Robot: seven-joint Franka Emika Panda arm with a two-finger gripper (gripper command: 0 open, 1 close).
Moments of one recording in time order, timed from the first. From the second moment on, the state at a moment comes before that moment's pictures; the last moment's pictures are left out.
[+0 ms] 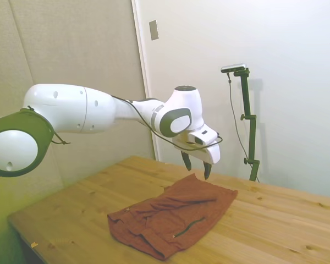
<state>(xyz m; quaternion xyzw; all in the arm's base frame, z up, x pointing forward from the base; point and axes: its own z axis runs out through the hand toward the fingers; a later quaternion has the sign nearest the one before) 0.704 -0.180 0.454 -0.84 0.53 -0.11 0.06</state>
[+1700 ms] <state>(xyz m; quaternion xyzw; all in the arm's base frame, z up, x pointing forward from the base) 0.737 -0.165 0.356 -0.77 0.63 -0.13 -0.02</state>
